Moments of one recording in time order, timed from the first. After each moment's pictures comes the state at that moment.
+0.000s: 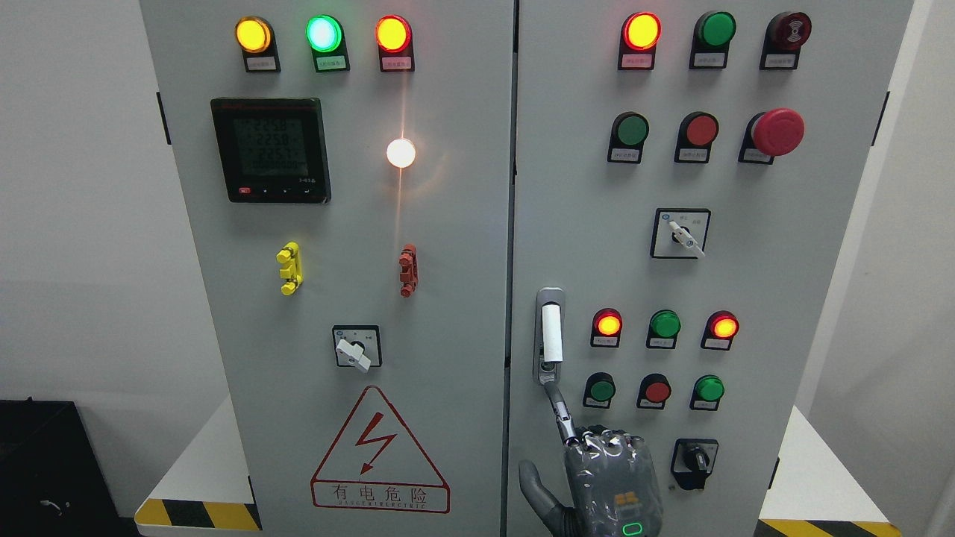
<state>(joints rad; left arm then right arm) 0.00 -0.10 -0.10 -0.07 0.07 -0.06 0.01 -0.26 0.09 0.24 -1.63 1.51 0.04 -0.32</state>
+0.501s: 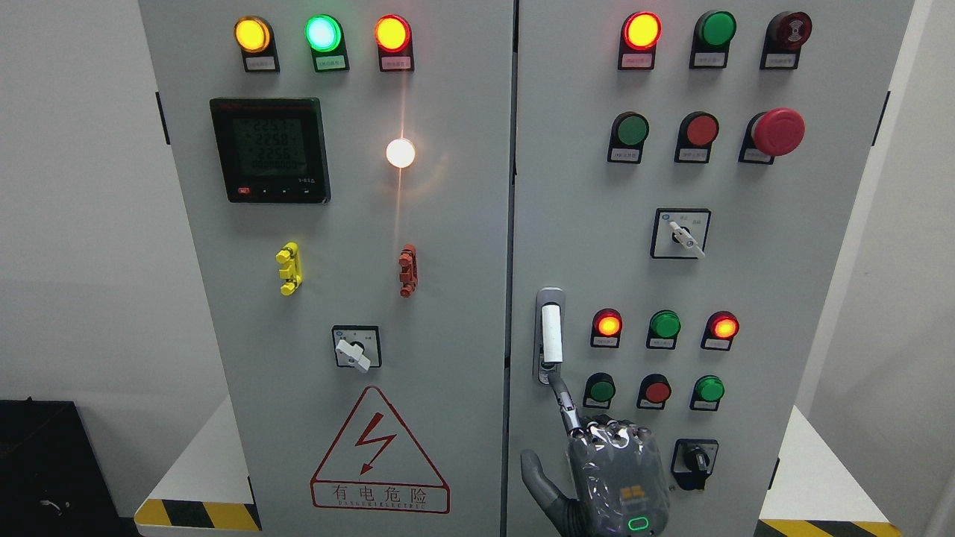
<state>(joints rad) 0.00 -0.10 -0.10 -0.07 0.07 -0.06 0.01 -0.25 0.09 0.24 -1.69 1.51 0.04 -0.32</state>
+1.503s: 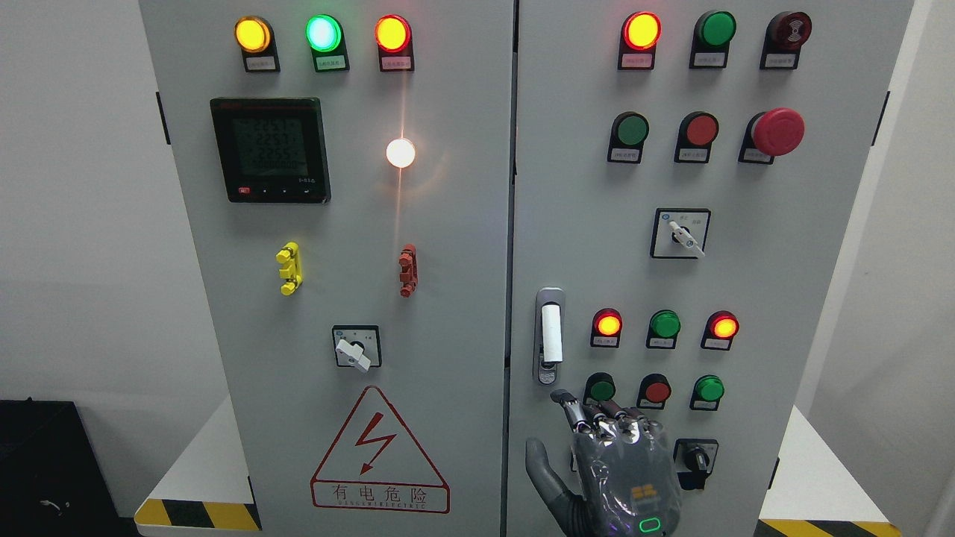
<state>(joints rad) 0.00 -0.10 -0.10 -0.07 0.07 -0.06 0.01 -0.23 0.10 0.24 -1.81 1.50 -0.01 -0.29</state>
